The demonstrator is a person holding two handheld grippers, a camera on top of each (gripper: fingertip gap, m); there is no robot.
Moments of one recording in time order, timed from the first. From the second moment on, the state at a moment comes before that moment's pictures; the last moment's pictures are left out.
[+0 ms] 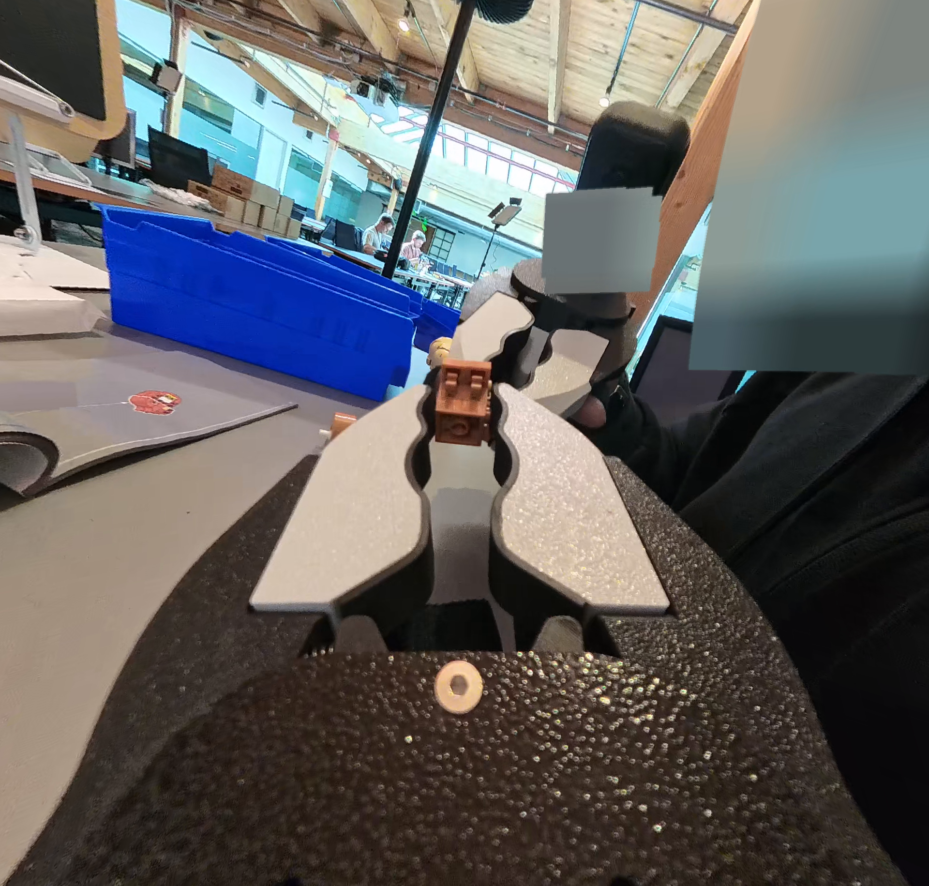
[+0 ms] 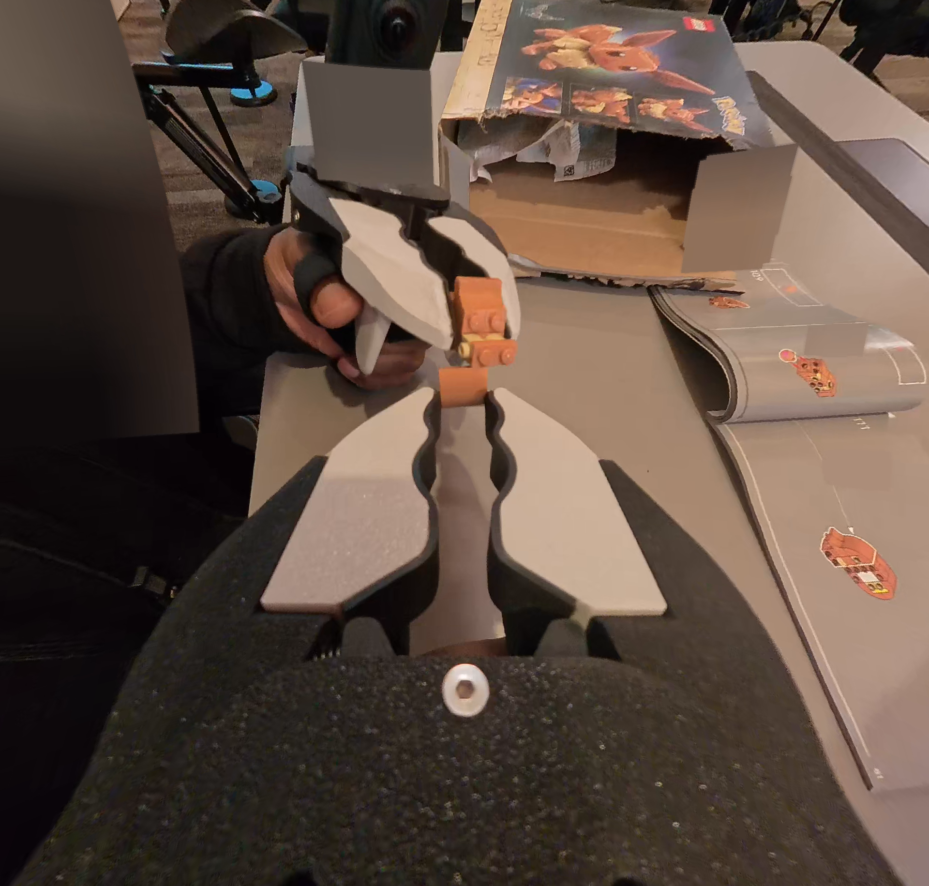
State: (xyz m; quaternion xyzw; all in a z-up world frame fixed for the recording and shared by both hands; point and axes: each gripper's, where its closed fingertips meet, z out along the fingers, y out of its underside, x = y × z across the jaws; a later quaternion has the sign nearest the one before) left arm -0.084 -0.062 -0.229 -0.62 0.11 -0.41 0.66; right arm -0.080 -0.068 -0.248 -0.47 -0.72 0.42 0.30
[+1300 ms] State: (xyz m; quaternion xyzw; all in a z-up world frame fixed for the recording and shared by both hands) left arm -0.077 -0.072 -0.304 -0.79 0.28 -0.20 0.51; right arm -0.045 -0.037 -0.347 -0.47 -0.84 0.24 0.14
